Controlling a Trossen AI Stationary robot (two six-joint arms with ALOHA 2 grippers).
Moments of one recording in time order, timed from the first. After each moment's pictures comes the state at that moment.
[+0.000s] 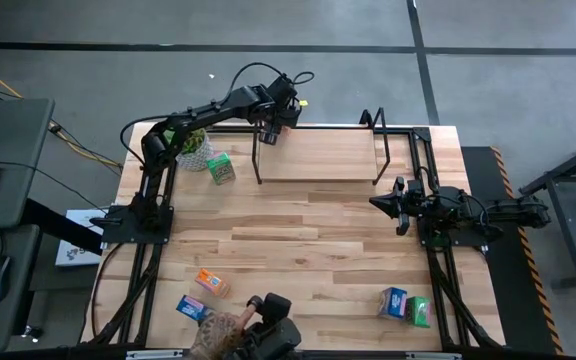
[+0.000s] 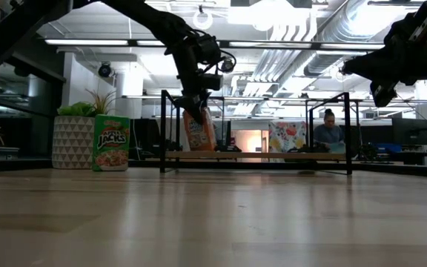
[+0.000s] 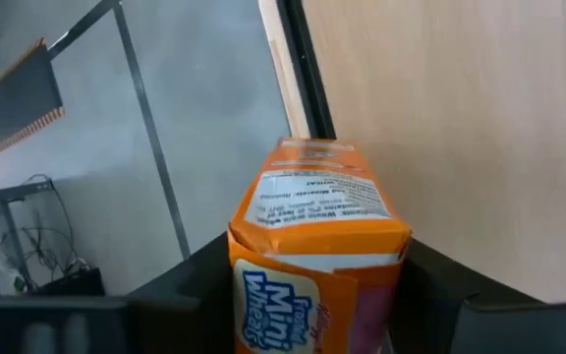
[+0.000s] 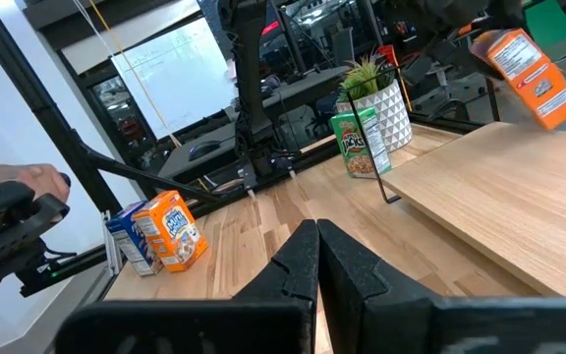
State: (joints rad) left arm 0.61 2.08 1.86 -0.79 -0.24 1.02; right arm 0.05 0.03 0.01 0.05 0.18 0.38
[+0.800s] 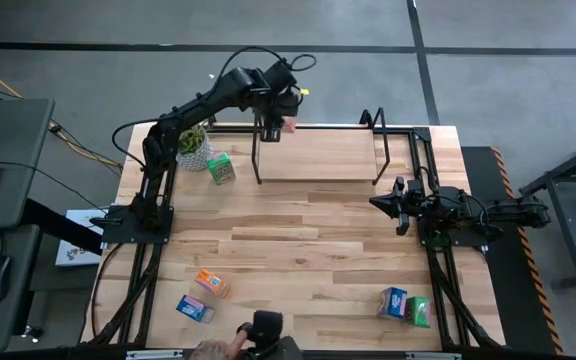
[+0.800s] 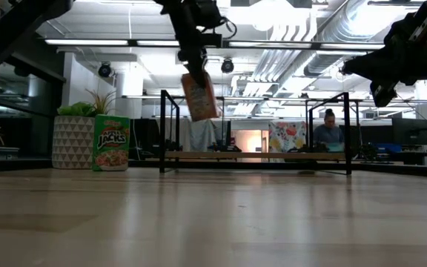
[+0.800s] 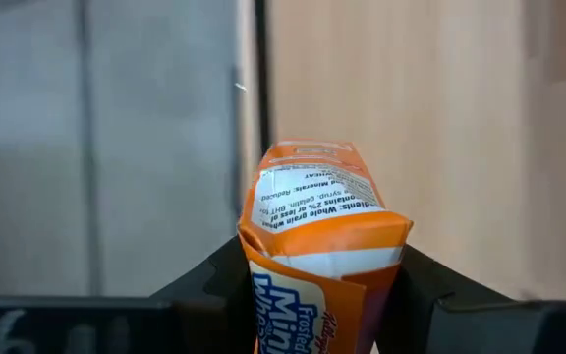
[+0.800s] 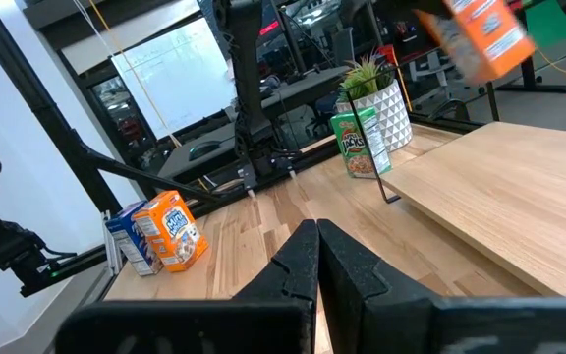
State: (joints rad) left arm 0.55 2.08 2.23 -1.25 -0.11 0.67; right arm 0.05 0.03 0.01 0.05 0.18 0.38
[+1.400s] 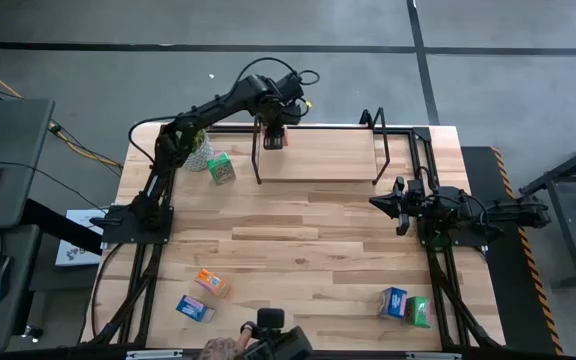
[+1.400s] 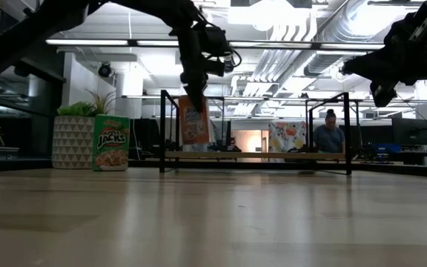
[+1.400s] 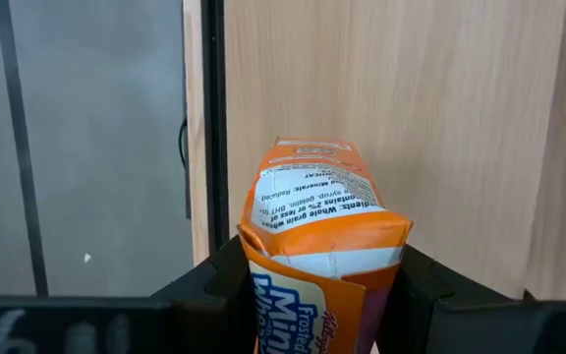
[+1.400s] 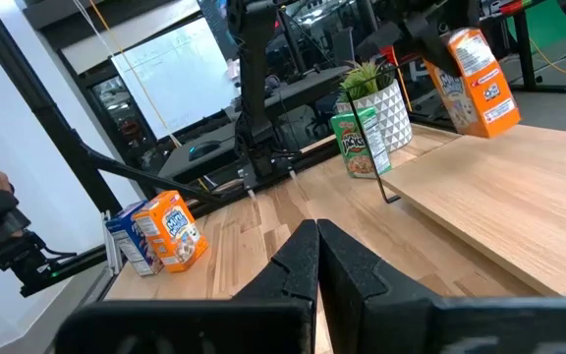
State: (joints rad) left arm 0.56 2.20 2.23 -1.30 -0.11 0.60; right arm 0.05 0.03 0.01 0.05 0.18 0.38
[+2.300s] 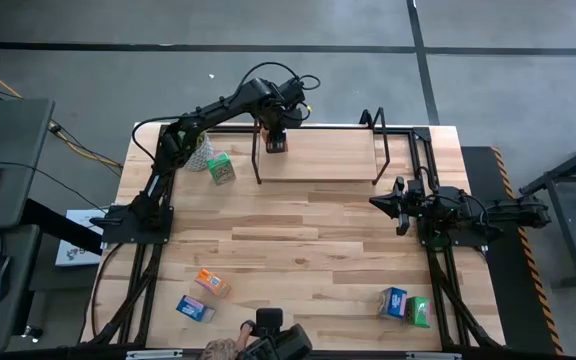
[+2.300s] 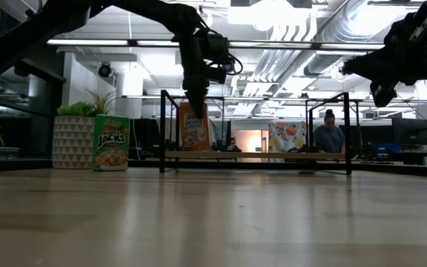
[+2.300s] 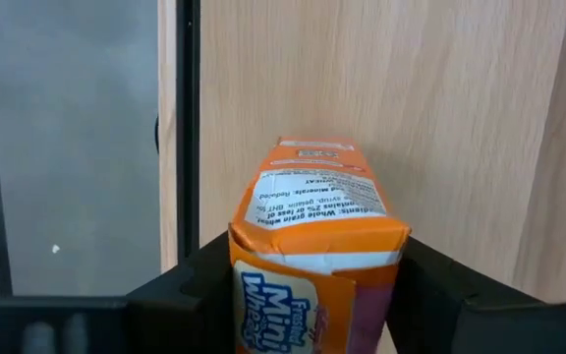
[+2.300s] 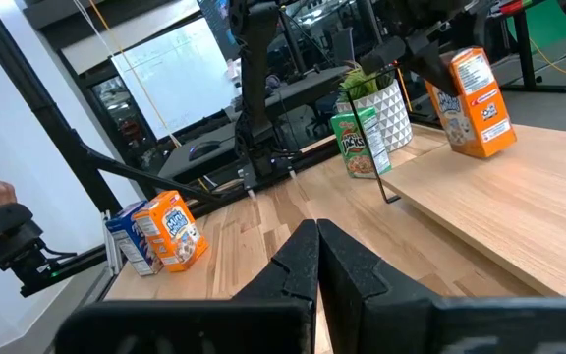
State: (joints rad) left arm 0.56 2.22 2.20 -1.28 -0.09 0.54; right arm 0.05 0.03 0.01 0.05 0.18 0.38
